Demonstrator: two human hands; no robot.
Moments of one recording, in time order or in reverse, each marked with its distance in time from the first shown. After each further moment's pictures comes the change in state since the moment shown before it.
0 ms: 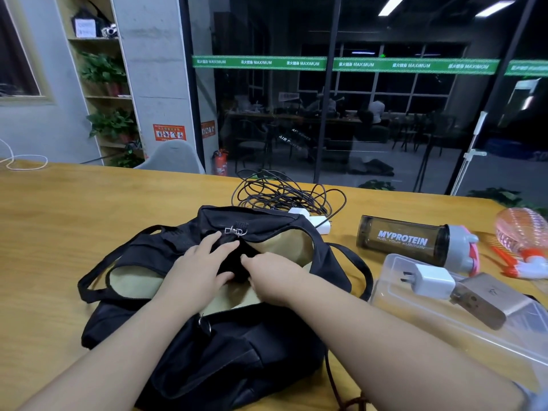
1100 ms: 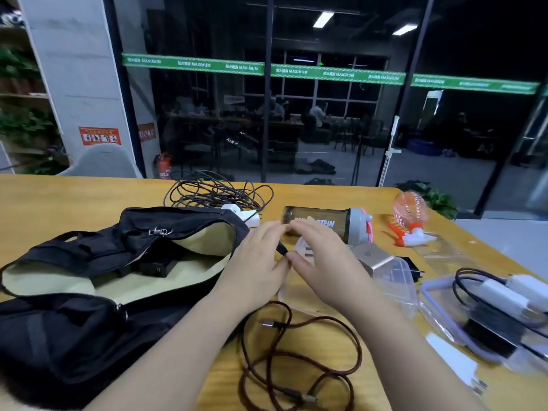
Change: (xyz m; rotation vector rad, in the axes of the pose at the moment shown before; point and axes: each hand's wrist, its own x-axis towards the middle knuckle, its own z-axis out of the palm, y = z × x) left_hand -0.013 0.197 -0.006 -0.510 0.073 0.405; right_hand -0.188 0.081 -0.035 0.285 0.595 0.275
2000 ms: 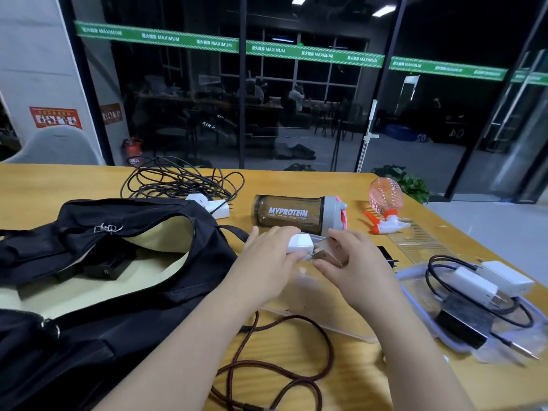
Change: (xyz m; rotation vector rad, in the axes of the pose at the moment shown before) left_hand 0.030 0.051 0.030 0.024 -0.187 -0.079; right_hand -0.032 0.076 -0.013 -0.055 0.111 0.412
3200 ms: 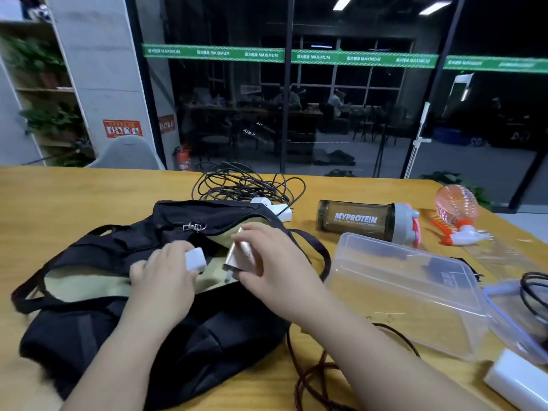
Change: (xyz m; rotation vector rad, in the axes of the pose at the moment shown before) left_hand -0.101 -0.172 -0.088 0.357 0.379 -0.505; right_hand -0.005 -0.167 0.091 0.249 -0.228 -0.571
